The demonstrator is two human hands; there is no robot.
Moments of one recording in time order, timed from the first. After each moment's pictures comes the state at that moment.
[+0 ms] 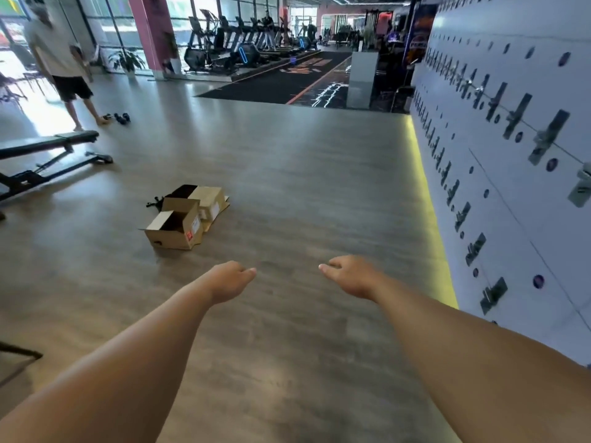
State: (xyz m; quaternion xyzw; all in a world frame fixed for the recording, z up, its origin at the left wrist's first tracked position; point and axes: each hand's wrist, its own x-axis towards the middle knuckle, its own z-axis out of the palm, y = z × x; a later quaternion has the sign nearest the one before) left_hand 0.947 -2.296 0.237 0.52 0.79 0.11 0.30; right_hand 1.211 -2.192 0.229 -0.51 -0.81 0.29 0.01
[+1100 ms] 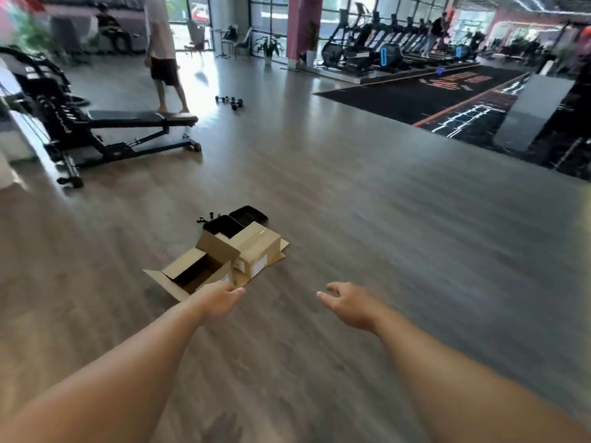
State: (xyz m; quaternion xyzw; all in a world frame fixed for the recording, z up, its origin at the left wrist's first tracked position) left_hand 0.524 -1.623 0.163 0.27 0.89 0.18 0.31; right_hand 0.739 -1.407 0.182 -0.34 -0.88 0.31 -0.11
